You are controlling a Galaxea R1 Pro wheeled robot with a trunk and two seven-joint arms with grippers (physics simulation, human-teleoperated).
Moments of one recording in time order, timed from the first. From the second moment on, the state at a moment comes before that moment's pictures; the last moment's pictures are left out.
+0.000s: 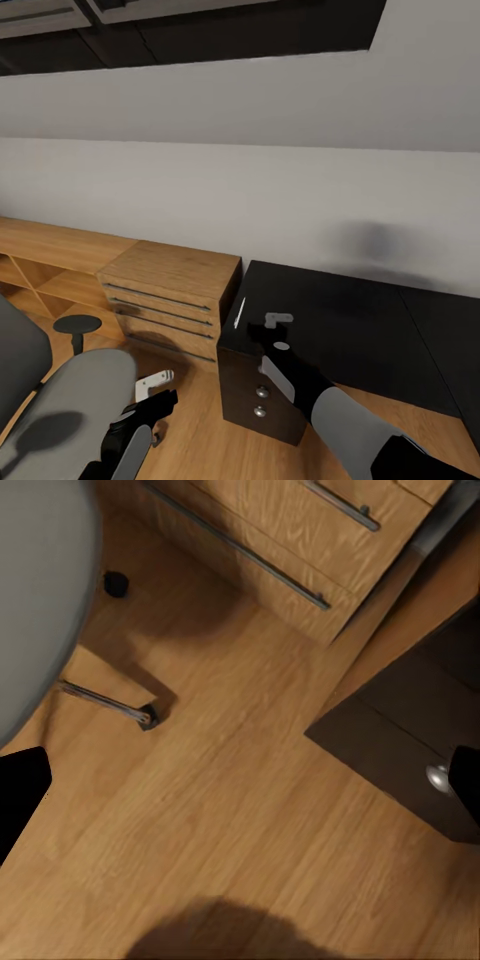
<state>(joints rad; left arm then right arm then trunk) -0.14 0.00 -0.19 -1.48 0.57 0.60 0.65 -0.79 0.14 0.62 -0.55 -0.56 0.04 -0.38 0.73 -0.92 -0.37</state>
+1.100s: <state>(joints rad) -0.14 0.00 -0.19 -1.52 0.57 0.61 0.65 -0.79 0.14 0.62 -0.55 -0.57 0.04 -0.38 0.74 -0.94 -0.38</state>
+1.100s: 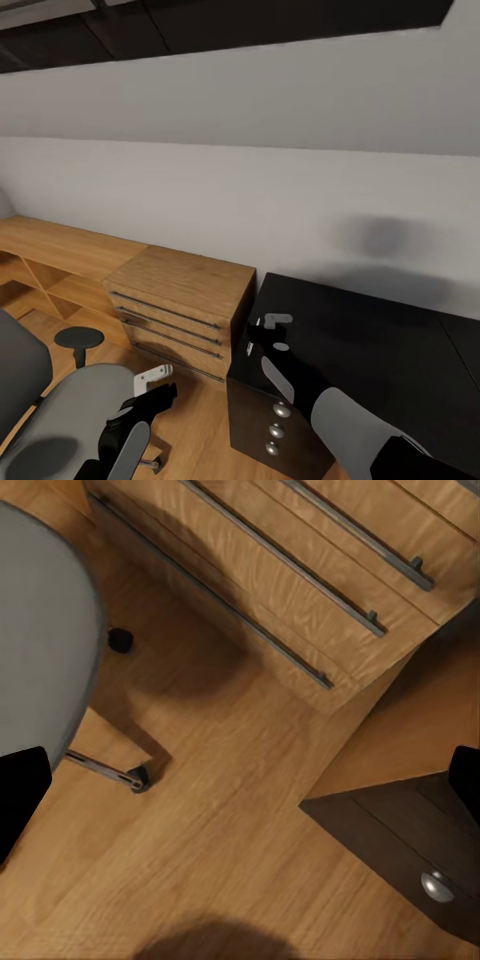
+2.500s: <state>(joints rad) -0.14 0.00 -0.19 -1.57 0.57 0.61 0.65 -0.79 0.15 0.62 -0.48 -0.57 0.07 -0.37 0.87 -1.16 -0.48</state>
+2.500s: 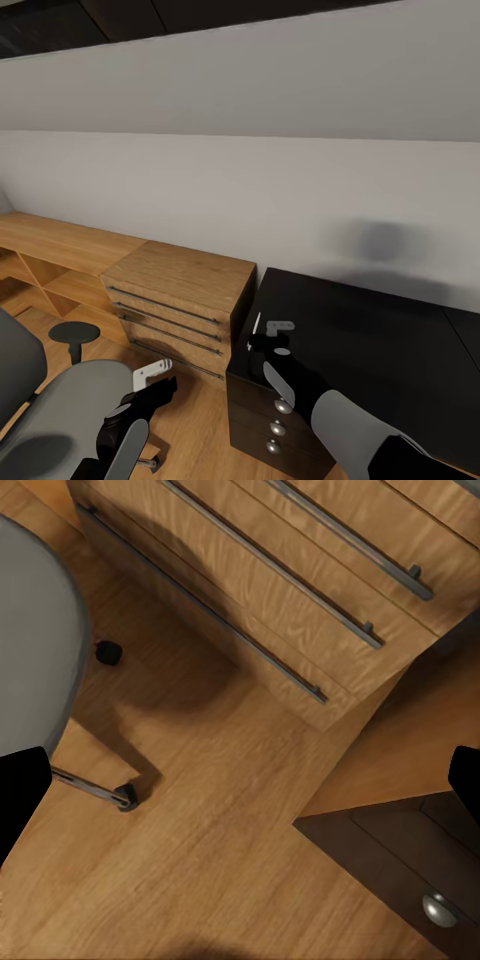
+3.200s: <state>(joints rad) -0.14 0.01 -0.19 -1.56 0.56 0.61 0.65 -0.79 0.15 0.62 -0.48 -0.56 0.07 -0.37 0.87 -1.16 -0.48</state>
